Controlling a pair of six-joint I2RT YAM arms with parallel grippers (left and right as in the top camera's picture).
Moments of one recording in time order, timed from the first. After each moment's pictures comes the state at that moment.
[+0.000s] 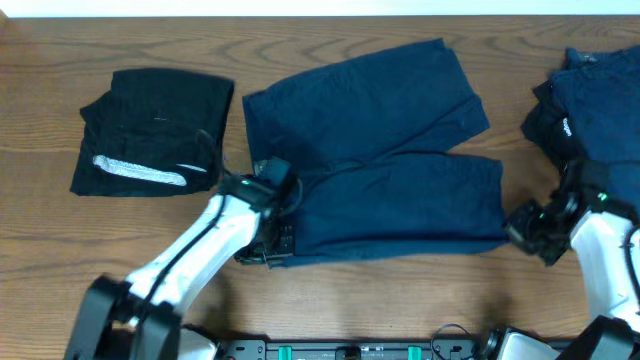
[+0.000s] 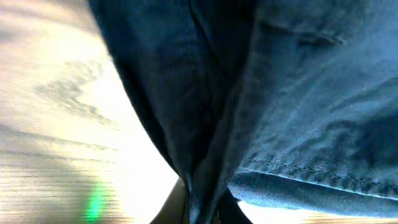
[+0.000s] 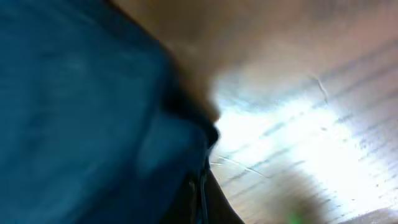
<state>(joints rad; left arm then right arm) -0.46 1.48 0.88 -1.02 0.14 -0.51 -0.36 1.35 0.83 -0.94 -0.14 0.50</state>
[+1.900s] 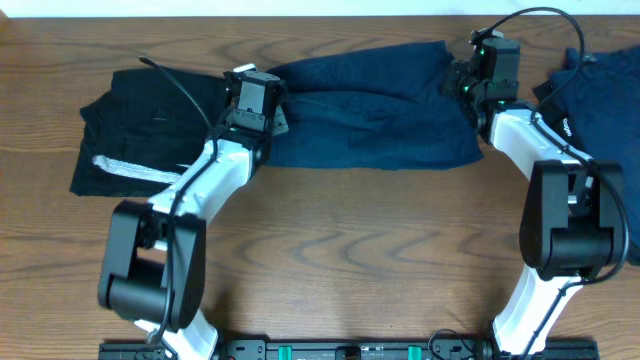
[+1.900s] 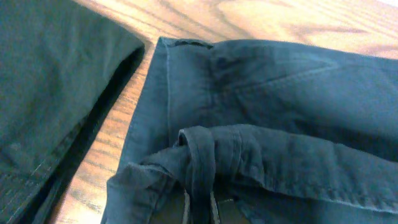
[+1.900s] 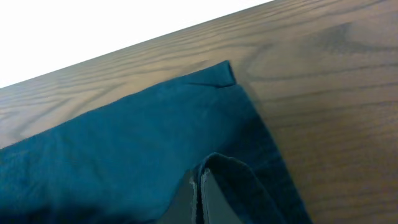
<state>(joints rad) -0.28 1.82 1.13 -0.14 -0.25 -0.51 0.03 2.04 1.31 0.10 -0.11 0.34</state>
